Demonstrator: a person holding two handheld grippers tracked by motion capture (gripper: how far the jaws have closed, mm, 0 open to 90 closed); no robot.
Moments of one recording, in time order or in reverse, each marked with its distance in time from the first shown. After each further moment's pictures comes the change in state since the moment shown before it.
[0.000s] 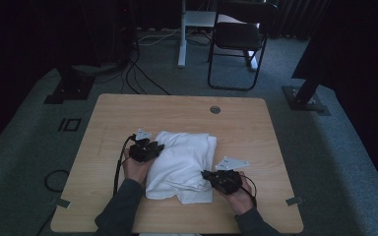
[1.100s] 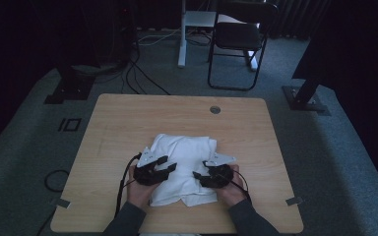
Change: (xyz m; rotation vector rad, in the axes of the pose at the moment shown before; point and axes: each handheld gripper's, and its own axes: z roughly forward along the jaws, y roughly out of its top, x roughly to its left) left arm -0.070 -0.036 -0.053 -0.143 -0.162 0.140; right arm -0.014 -0.002 0.040 0.048 -0.061 -0.101
